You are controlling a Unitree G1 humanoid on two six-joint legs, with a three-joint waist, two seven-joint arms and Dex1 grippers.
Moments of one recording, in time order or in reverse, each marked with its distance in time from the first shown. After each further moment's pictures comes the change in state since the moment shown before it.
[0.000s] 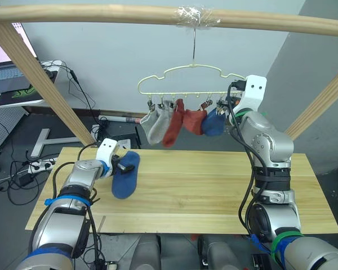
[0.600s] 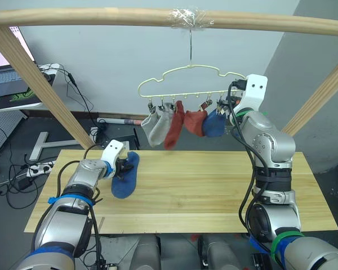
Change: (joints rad) left arm 0.008 -0.009 -0.024 0.011 0.030 -0.021 -0.038; right arm 0.000 -0.001 -0.002 -0.010 0.000 0.024 0.001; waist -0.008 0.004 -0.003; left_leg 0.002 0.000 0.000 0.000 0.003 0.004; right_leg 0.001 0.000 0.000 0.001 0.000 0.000
